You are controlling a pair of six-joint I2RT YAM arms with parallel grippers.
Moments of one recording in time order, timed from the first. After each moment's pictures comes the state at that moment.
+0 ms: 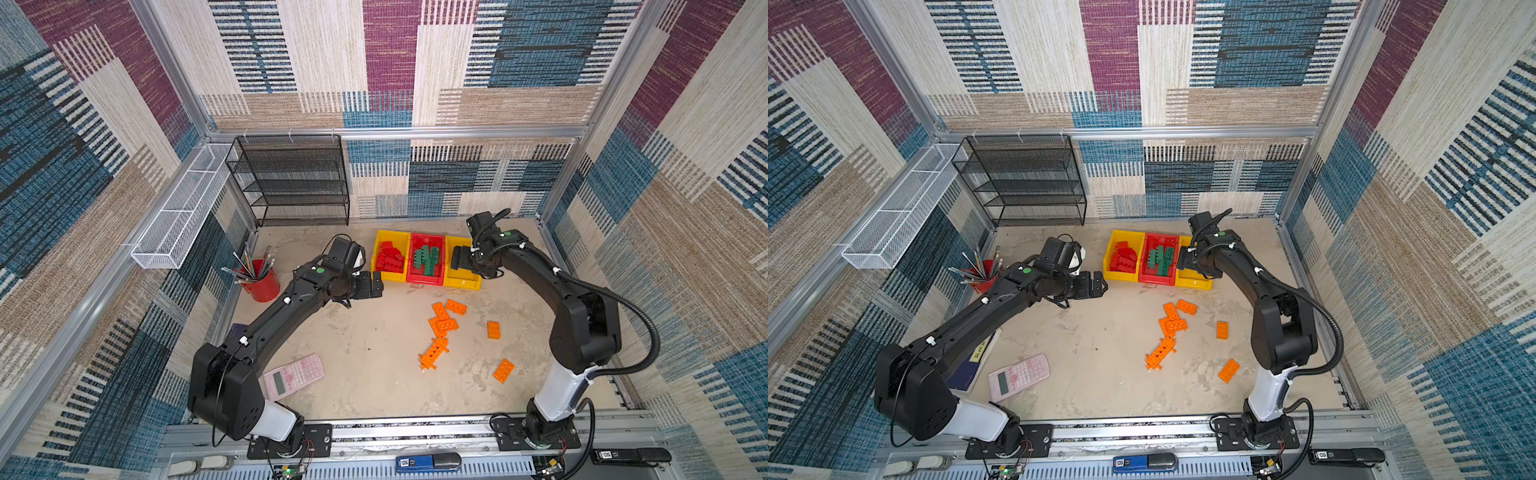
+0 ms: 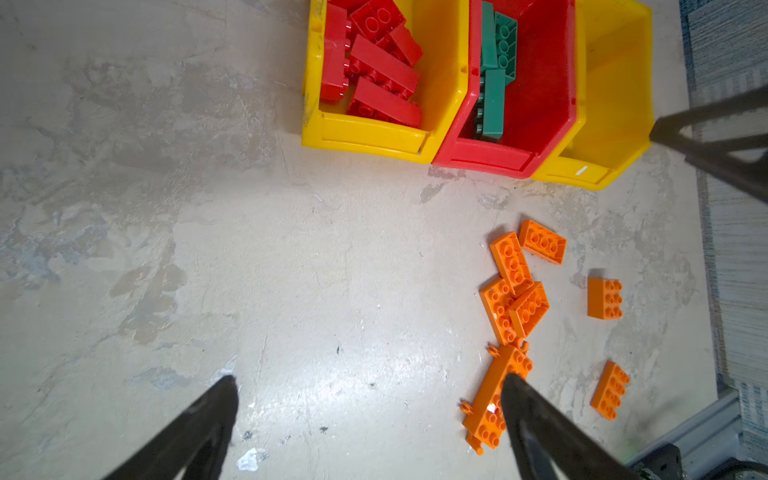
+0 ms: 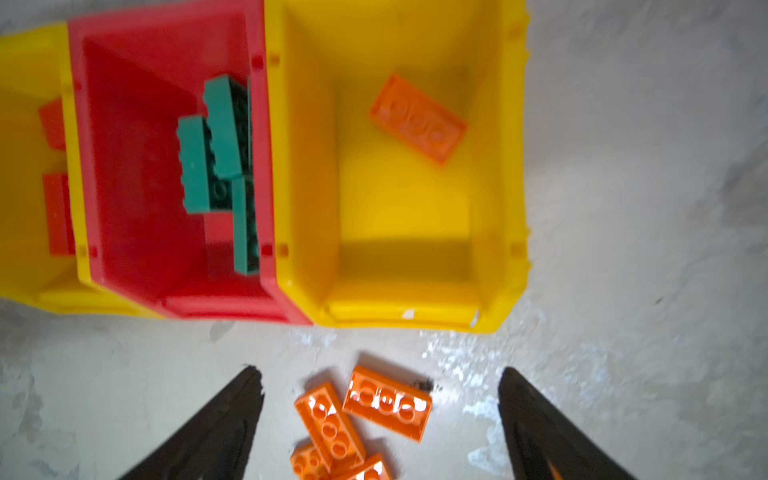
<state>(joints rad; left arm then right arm) -0.47 1.47 1.23 -0.72 0.11 -0.47 0.32 1.74 1.44 -0.83 0.05 0.52</state>
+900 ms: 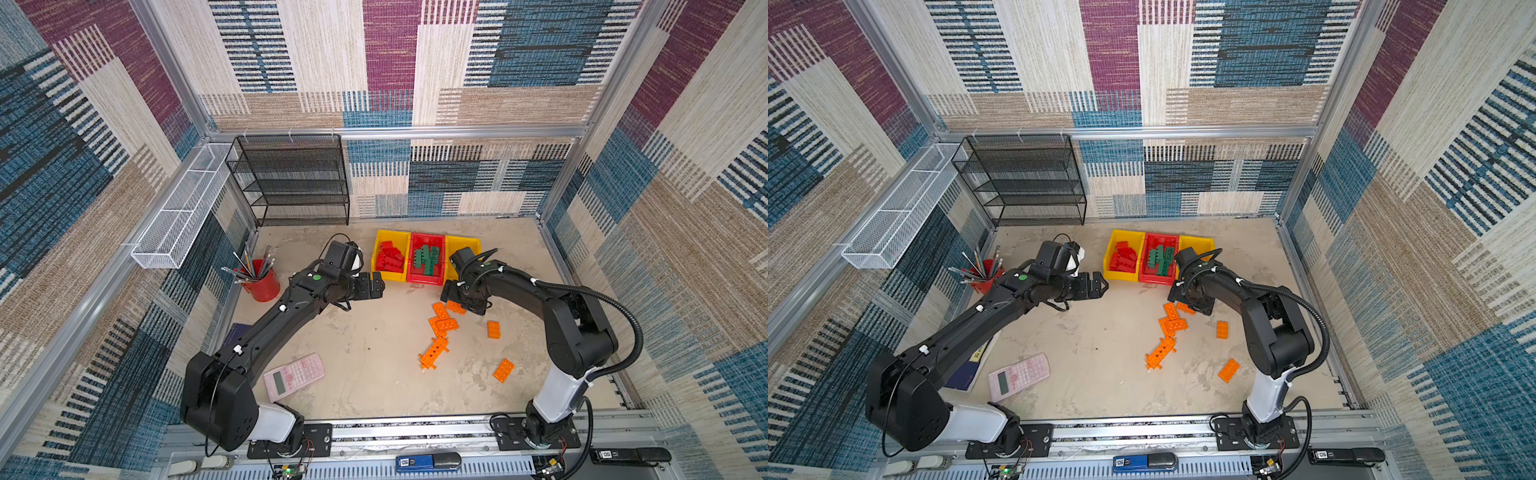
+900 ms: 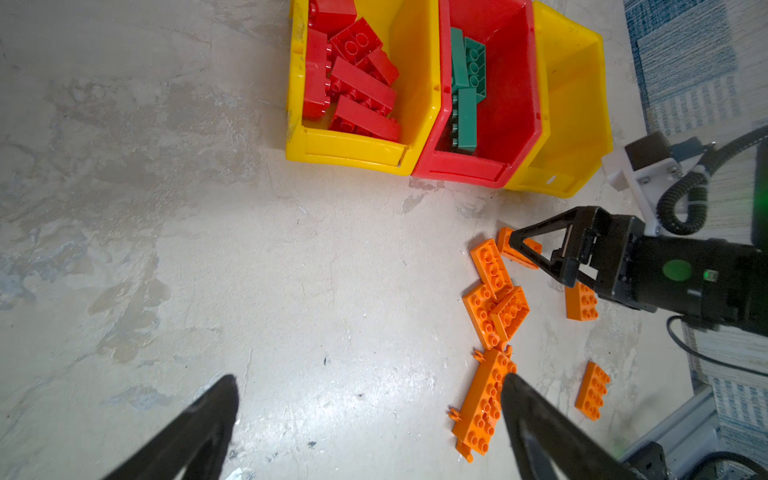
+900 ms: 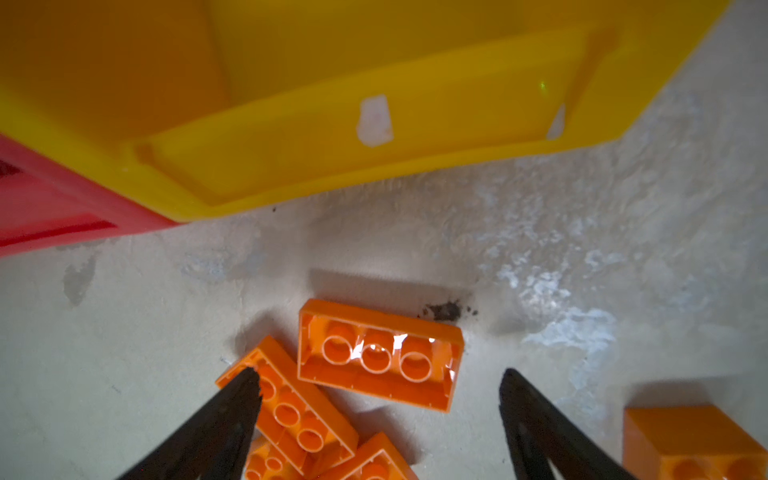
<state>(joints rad) -0.46 1.42 1.18 -0.65 0.13 -0.47 0.40 1.79 1.20 -0.71 0.03 0.76</state>
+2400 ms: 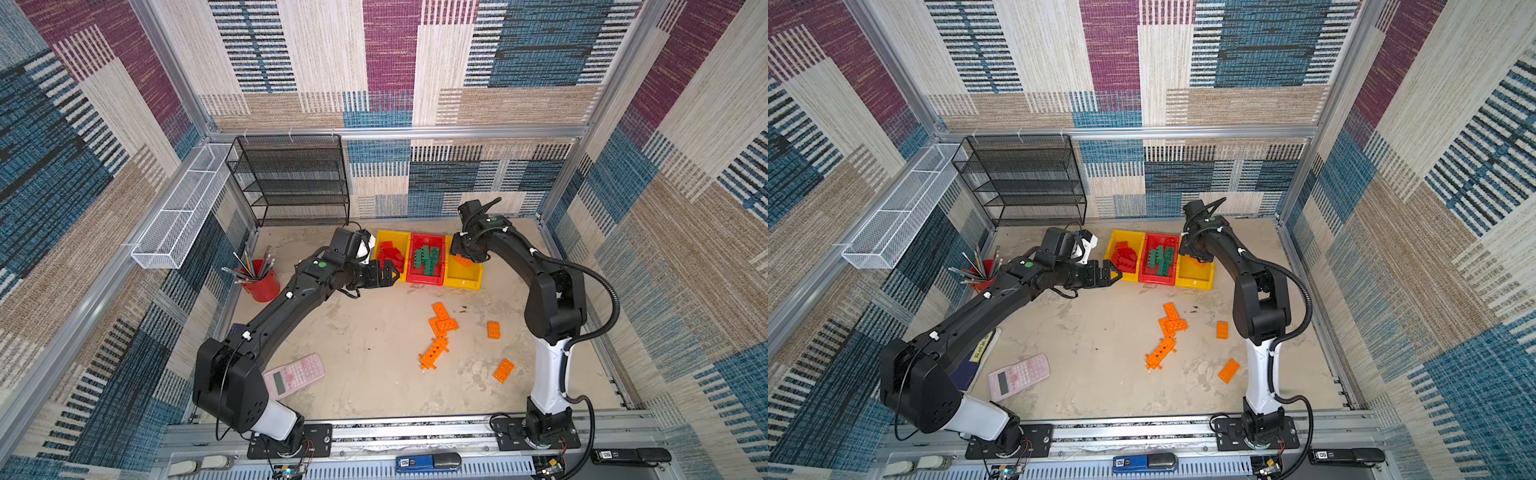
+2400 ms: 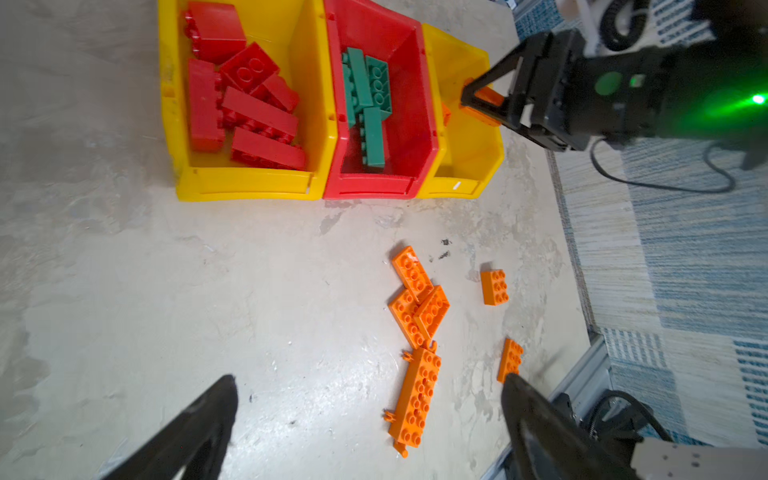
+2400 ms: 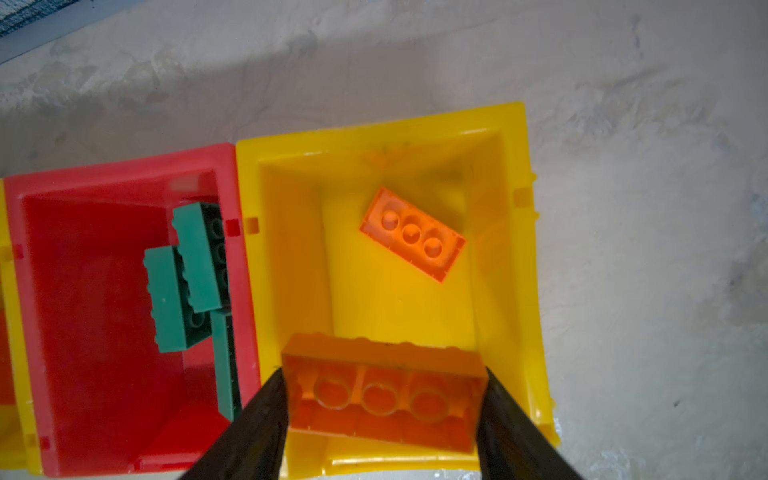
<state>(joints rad) -0.48 1.52 1.33 -0.62 0.35 -0.45 0.25 2.10 1.86 -0.87 0.12 0.51</state>
